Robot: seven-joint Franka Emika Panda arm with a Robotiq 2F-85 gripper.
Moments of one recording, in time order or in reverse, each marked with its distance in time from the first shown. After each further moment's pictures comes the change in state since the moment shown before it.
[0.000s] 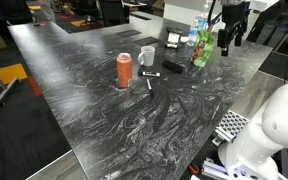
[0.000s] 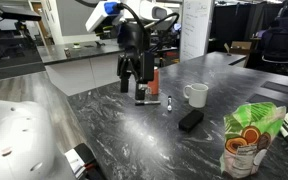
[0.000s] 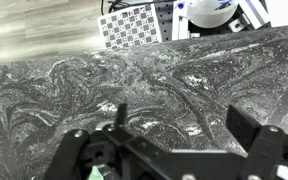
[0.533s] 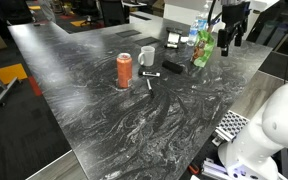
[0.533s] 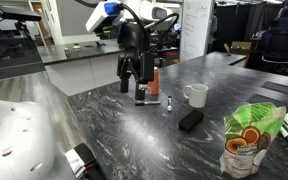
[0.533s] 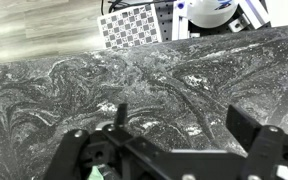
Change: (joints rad) arm 0.000 0.000 0.000 0.000 0.000 0.000 0.000
